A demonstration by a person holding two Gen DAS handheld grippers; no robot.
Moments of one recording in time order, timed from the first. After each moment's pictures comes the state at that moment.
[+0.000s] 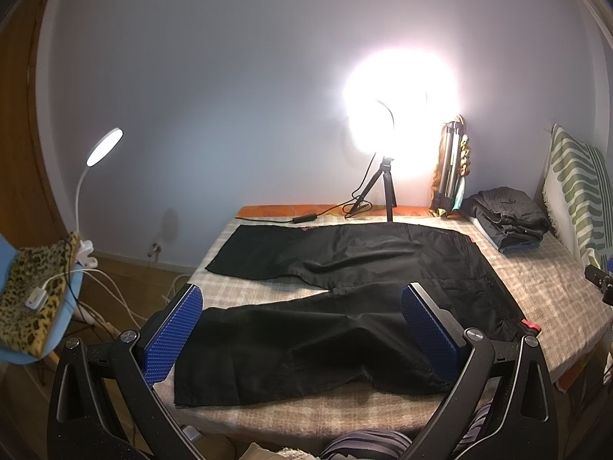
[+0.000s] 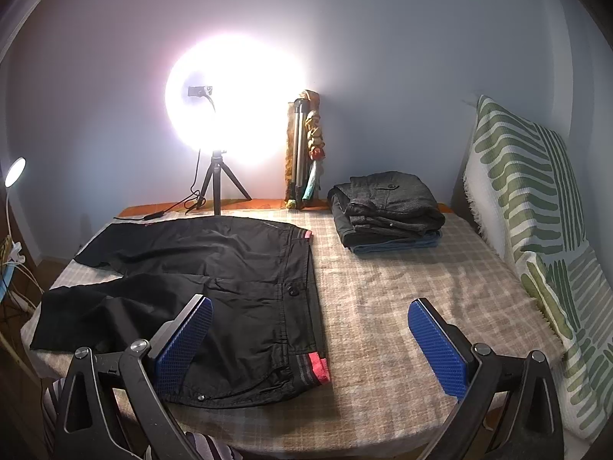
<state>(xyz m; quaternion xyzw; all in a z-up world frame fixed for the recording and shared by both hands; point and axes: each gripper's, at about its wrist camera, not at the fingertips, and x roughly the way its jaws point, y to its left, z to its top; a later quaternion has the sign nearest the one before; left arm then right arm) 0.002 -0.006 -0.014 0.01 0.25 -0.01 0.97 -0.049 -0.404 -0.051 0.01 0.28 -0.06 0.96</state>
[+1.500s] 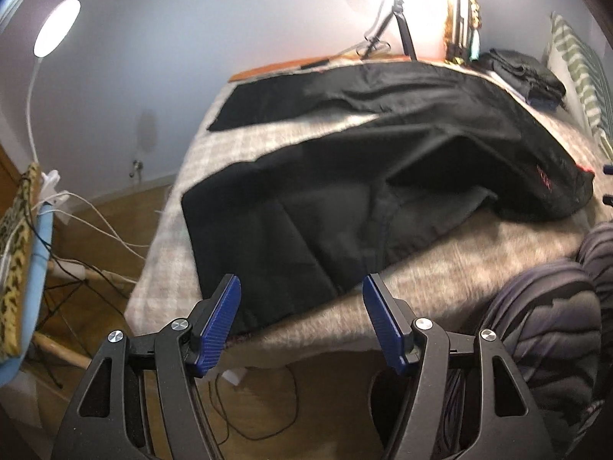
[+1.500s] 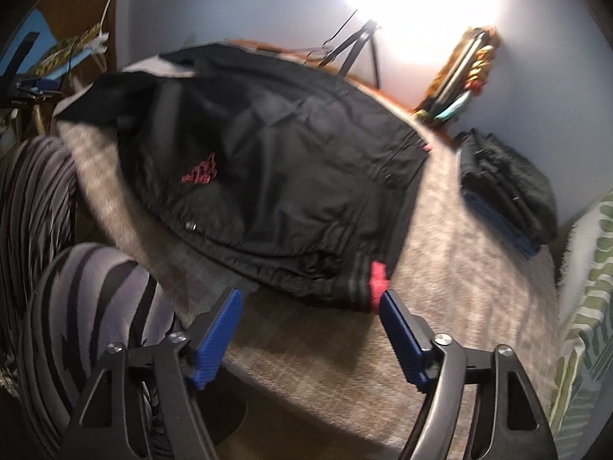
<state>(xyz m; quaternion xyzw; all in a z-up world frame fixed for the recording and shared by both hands) 0.030 0.099 -0.166 0.10 0.45 -0.07 0.89 -0.020 -0.377 -0.184 -0.23 0.43 0.16 0.86</state>
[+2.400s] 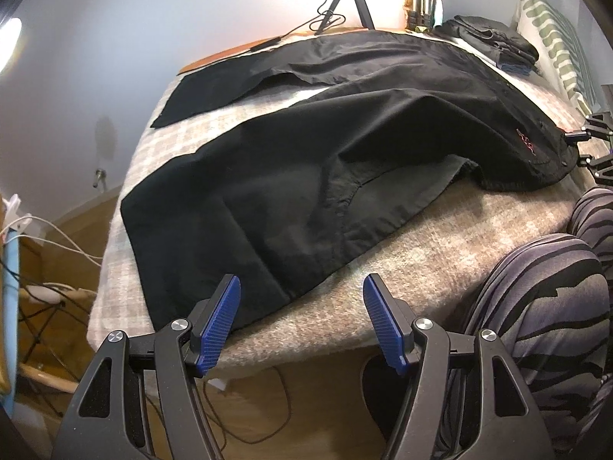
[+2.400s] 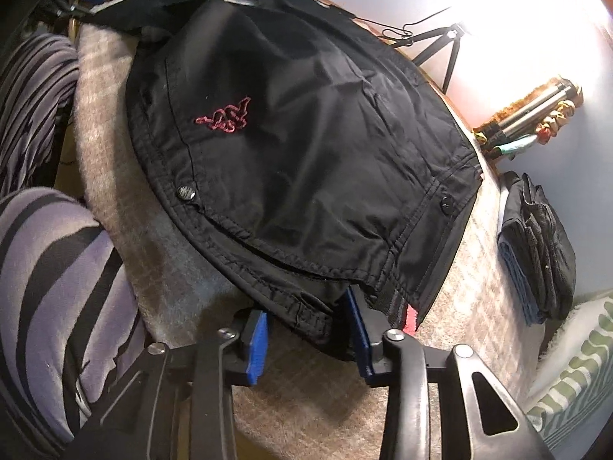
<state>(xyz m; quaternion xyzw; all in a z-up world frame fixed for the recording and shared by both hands) 0.044 0.074 -0.189 0.13 0.47 -0.14 0.86 0.014 -0.340 -0.223 -0.37 0.45 0.21 0.79</state>
